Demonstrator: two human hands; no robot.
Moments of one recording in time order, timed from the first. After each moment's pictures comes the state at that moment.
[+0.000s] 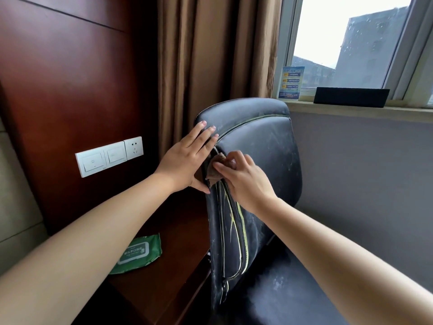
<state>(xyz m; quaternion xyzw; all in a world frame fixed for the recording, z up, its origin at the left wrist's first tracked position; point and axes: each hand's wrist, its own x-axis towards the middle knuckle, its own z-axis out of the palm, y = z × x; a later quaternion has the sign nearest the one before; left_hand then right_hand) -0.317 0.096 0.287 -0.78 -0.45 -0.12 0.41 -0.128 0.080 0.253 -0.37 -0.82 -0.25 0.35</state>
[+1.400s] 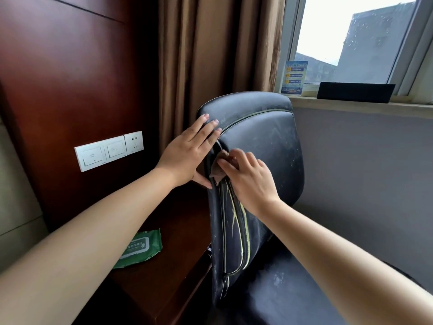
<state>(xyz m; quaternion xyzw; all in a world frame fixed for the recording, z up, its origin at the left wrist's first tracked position) -0.318 0.098 0.285 -0.78 -0.45 -0.14 0.41 -0.130 0.077 0.244 -0.38 -0.78 -0.36 0.33</state>
